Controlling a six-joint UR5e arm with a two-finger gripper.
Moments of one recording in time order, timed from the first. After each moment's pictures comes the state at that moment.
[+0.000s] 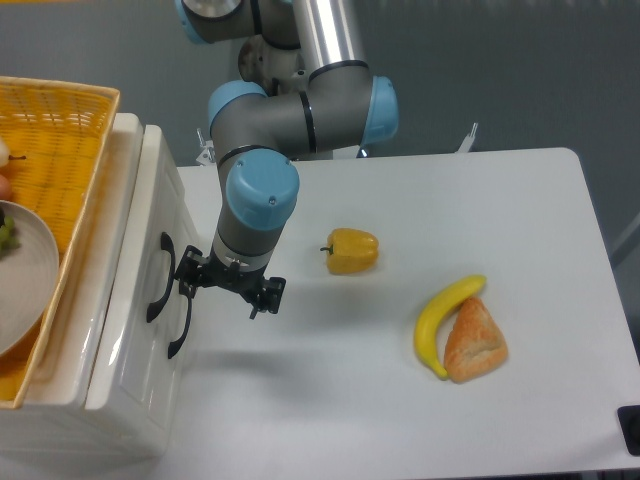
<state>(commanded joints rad) 2.24 -1.92 -1.61 -1.17 1.26 0.47</state>
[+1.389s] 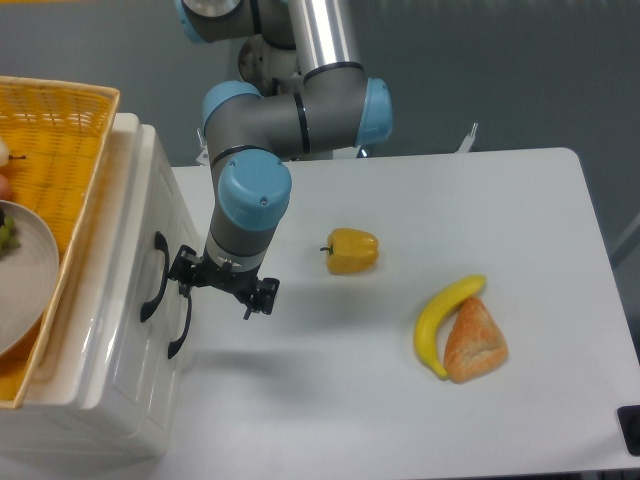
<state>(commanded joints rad) 2.26 -1.92 -1.59 -1.17 1.27 0.48</state>
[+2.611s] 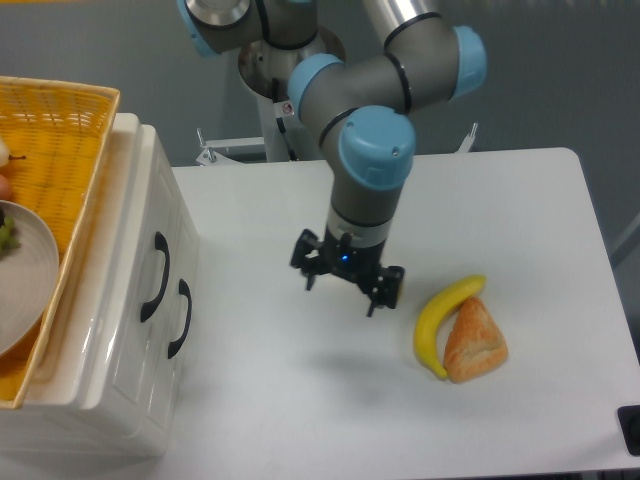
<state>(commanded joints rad) 2.48 -1.89 -1.55 -1.17 1.52 1.10</state>
